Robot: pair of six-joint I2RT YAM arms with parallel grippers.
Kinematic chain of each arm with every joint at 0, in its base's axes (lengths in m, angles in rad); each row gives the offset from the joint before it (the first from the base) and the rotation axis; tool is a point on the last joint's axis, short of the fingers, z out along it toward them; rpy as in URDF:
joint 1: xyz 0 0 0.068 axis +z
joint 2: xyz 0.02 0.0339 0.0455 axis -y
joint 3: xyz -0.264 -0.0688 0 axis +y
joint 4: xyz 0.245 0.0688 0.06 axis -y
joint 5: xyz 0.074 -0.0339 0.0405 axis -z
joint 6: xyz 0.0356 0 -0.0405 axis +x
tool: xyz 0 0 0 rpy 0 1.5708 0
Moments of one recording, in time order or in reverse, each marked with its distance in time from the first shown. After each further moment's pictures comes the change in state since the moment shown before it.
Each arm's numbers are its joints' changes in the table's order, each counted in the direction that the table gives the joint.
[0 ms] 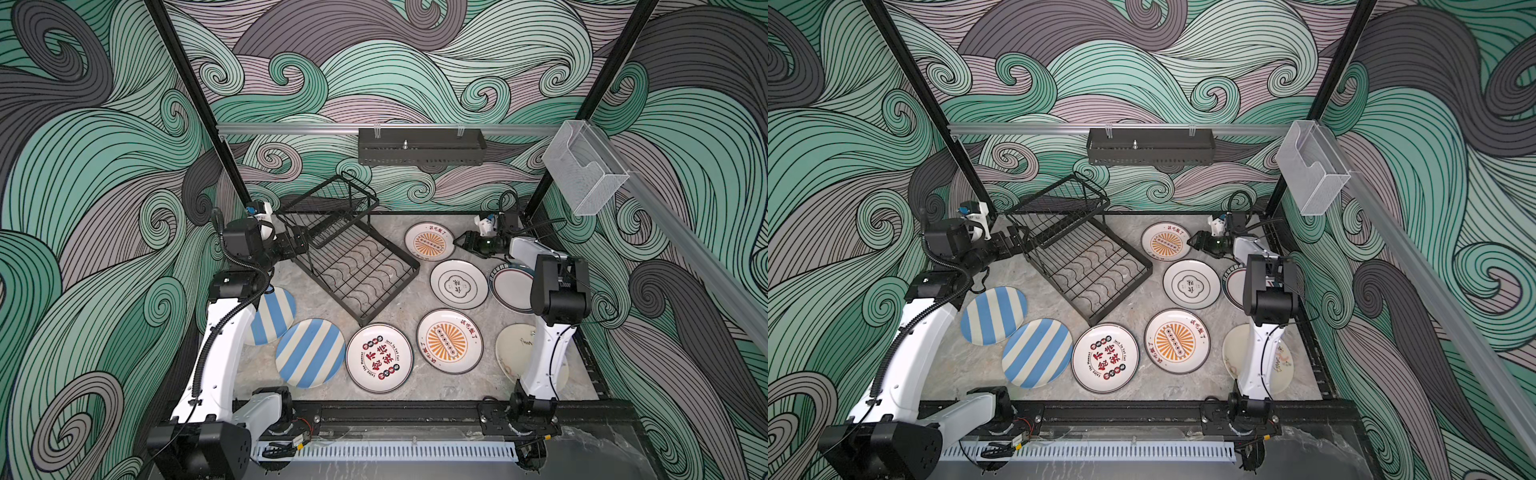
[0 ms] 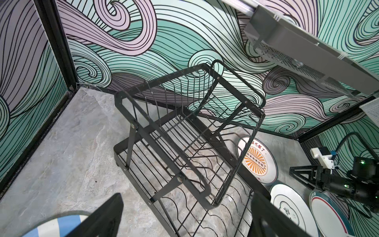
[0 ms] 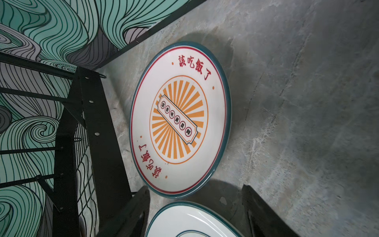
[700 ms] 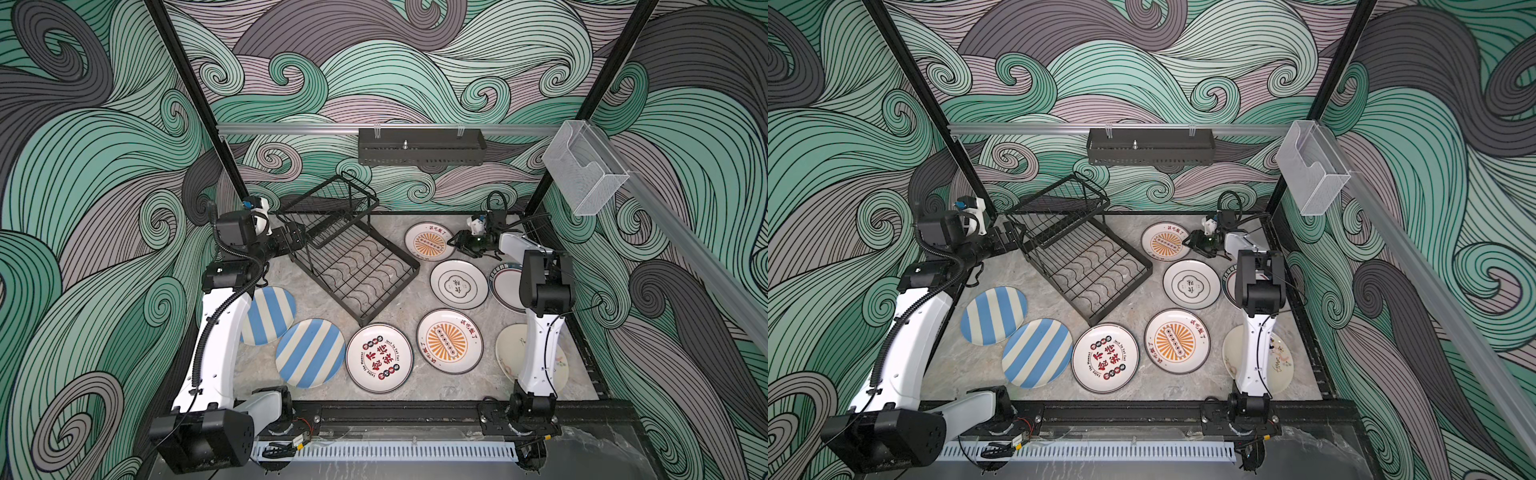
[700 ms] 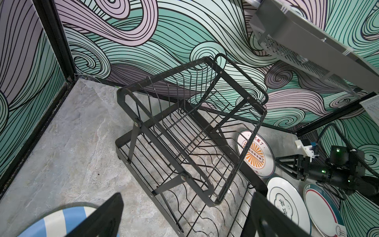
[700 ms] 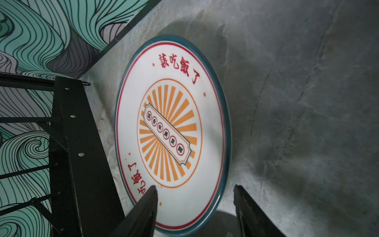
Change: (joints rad) left arm 0.047 -0.057 -0.090 -0.111 0.065 0.018; right arm 0.040 -0.132 -0.156 -0.093 0.050 0.098
